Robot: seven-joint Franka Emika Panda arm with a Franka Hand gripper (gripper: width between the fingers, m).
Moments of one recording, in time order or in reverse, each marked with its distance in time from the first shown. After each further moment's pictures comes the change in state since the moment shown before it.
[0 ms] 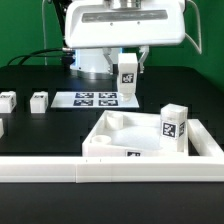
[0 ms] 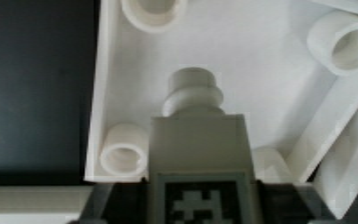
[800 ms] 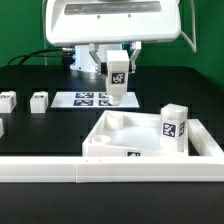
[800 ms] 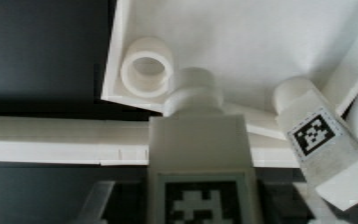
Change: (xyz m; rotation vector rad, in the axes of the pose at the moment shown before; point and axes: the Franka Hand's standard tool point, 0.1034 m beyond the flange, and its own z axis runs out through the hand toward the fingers) arm 0.046 0.021 0.005 -0.008 0.038 -0.011
